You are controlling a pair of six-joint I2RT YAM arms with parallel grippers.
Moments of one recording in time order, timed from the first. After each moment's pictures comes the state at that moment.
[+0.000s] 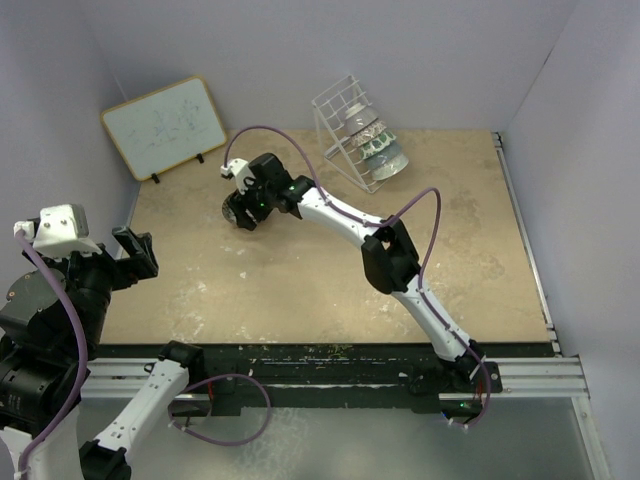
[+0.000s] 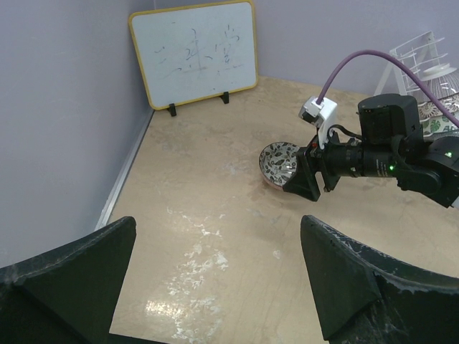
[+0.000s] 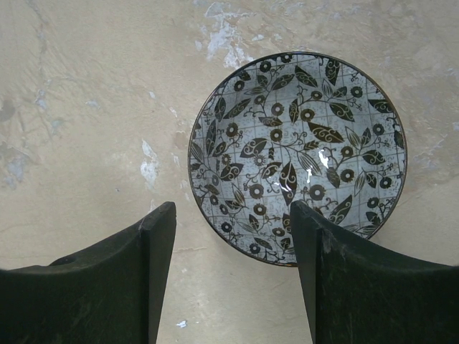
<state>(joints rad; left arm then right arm) -0.26 0.59 1.51 -1.10 -0.41 -0.18 0.84 2.53 2.33 -0.49 -0.26 -0.09</state>
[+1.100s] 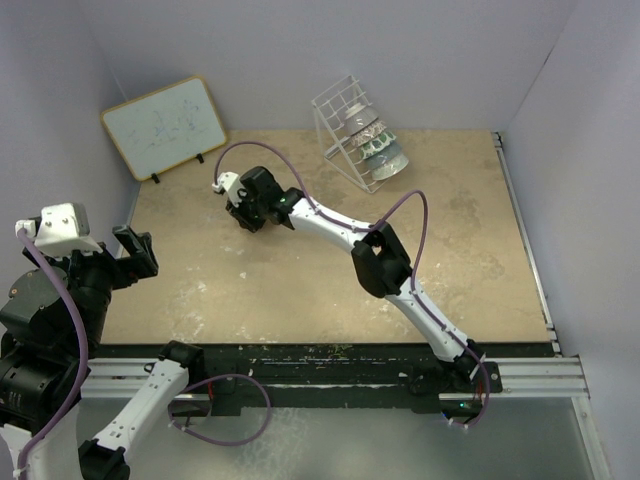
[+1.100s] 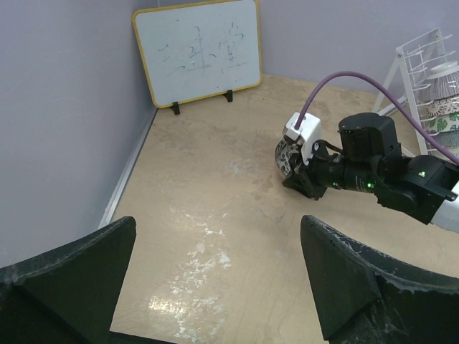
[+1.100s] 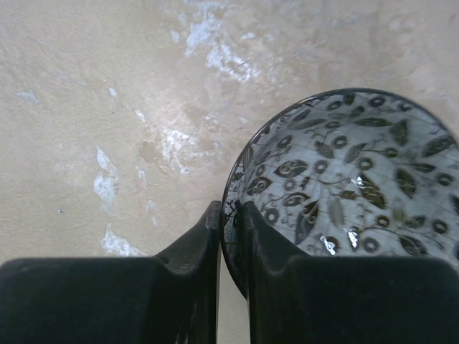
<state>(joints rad) -0.27 0.59 1.51 -1.10 -0.43 -0.18 0.87 2.59 2.30 -0.41 -0.15 -0.22</state>
